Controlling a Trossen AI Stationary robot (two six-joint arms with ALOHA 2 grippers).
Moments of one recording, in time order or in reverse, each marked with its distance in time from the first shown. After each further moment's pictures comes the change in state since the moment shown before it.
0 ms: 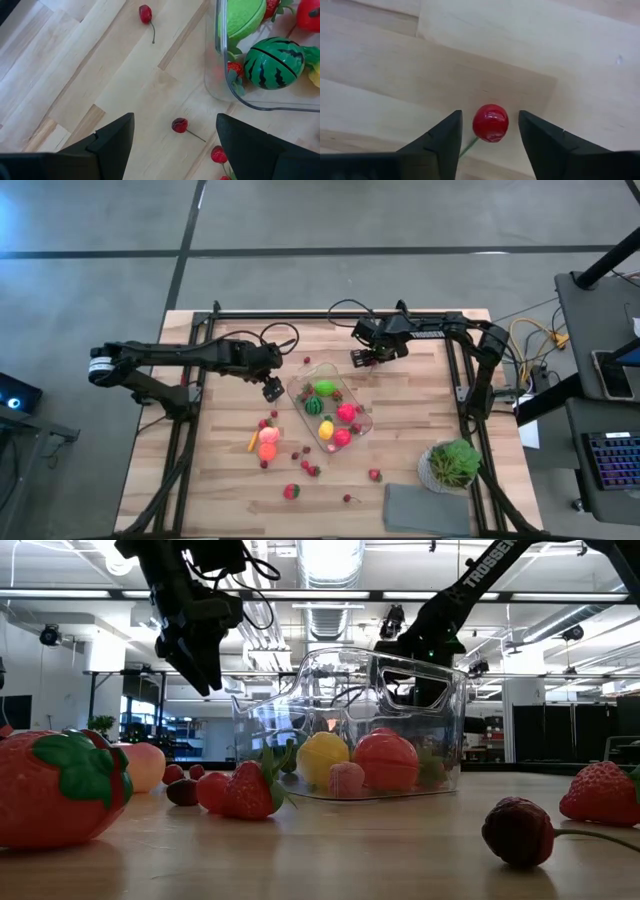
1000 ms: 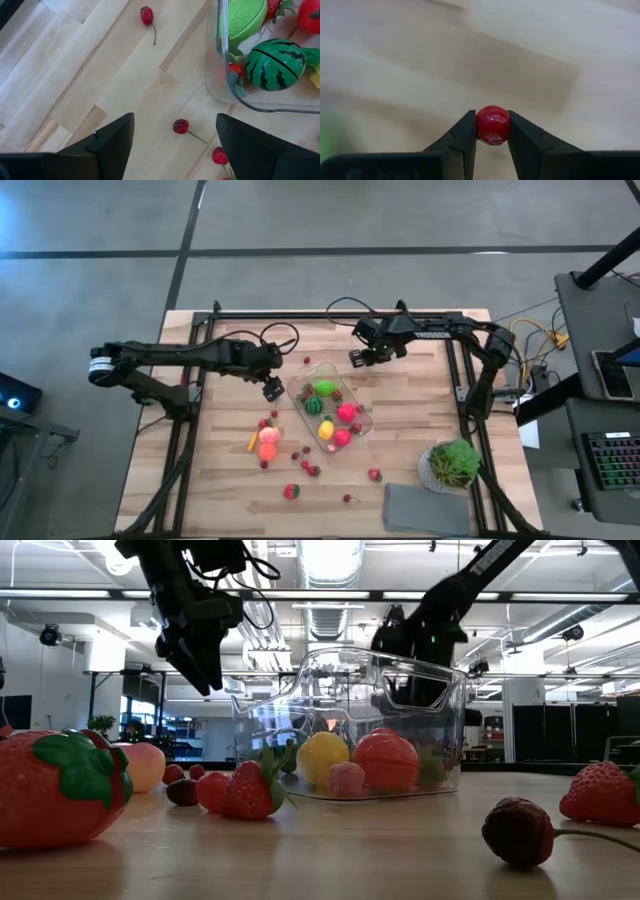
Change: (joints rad) left arm 0.000 0.000 0.000 0.003 -0.008 0.000; right arm 0.024 -0.058 0.007 -0.005 -0.081 -0.017
